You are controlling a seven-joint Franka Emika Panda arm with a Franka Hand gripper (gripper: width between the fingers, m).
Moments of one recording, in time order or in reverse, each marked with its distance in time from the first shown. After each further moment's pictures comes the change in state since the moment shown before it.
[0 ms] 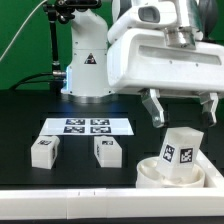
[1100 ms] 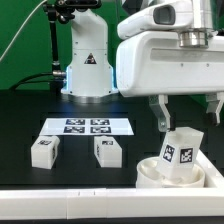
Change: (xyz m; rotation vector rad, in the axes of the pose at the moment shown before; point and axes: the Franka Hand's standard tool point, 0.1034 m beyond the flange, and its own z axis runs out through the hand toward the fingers) arm -0.012 -0.019 0.006 0.118 -0.336 0.006
